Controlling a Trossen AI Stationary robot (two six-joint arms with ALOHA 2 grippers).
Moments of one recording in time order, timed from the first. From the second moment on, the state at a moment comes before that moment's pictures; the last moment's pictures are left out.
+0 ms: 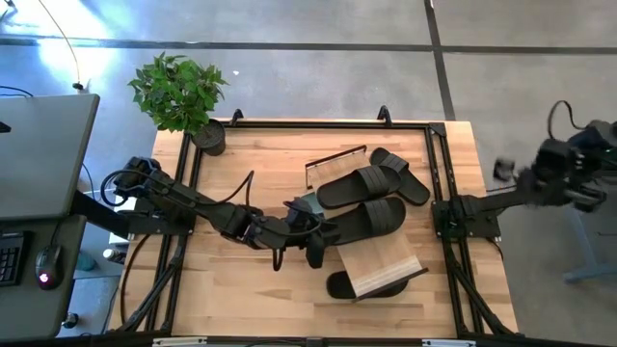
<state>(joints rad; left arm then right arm) -0.28 1.67 1.34 0.06 -0.54 -0.84 0.15 0.25 1.15 -0.64 -0.57 0.61</state>
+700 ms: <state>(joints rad) -0.28 1.67 1.34 0.05 -0.39 -0.63 0.80 0.27 1.32 -1.49 0.86 1.46</state>
